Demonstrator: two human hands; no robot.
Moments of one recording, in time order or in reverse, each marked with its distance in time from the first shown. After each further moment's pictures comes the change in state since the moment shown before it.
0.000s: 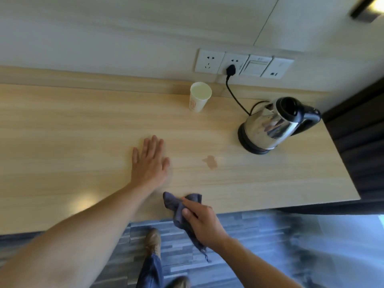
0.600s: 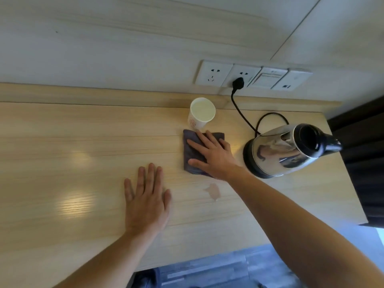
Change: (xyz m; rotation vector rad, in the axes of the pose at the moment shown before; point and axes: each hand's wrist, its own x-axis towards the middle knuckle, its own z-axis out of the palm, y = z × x) left_hand 0.004 0.009 0.015 0.068 0.026 -0.004; right_hand 0.243 0.011 -0.131 -0.798 -0.204 0.025
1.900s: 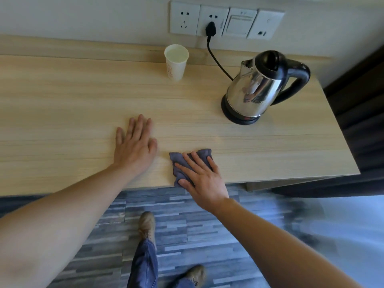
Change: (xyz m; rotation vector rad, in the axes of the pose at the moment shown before) left_hand -0.041 0.041 0.014 0.029 0.049 -0.016; right_hand -0.221 -0.010 0.159 0.088 0.348 -0.179
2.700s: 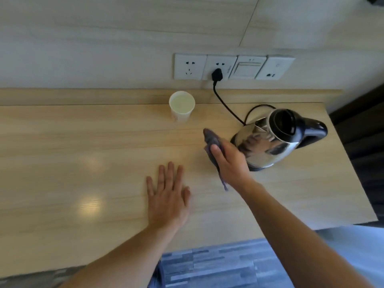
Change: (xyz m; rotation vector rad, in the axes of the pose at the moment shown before) left_hand 0.029 0.068 0.007 -0.036 -0.064 -0.003; right_hand 0.171 0.065 -0.118 0.484 0.217 0.366
